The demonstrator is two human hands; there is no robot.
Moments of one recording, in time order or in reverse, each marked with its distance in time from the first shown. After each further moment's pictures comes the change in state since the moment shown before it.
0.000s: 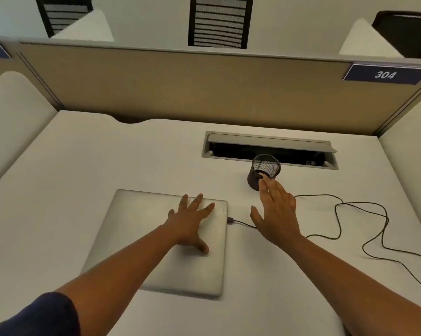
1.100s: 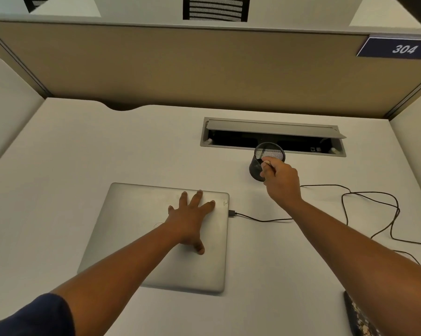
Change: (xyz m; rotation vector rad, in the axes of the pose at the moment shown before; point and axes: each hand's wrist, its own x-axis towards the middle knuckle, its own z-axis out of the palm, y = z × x) left_hand 0.013 0.006 0.001 0.112 -0.085 -0.028; right_hand 0.073 0.014 -0.001 0.553 0.000 0.410
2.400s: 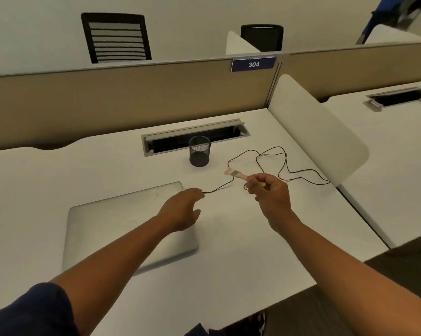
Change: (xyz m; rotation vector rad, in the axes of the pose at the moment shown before) left_hand -0.090 0.063 0.010 -0.091 0.397 0.503; right_hand -0.250 -0.032 -0.101 0.600 0.373 0.254
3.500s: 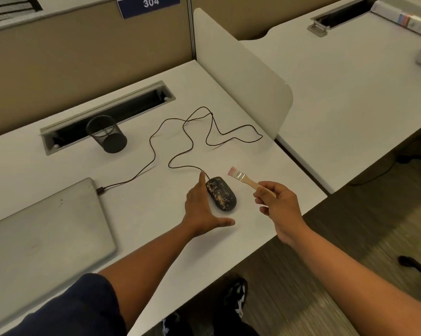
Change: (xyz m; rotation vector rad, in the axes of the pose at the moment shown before) left_hand 0.091 0.210 0.182 -0.354 -0.130 -0.102; right_hand -0.010 0.110 -0.224 0.136 0.191 0.406
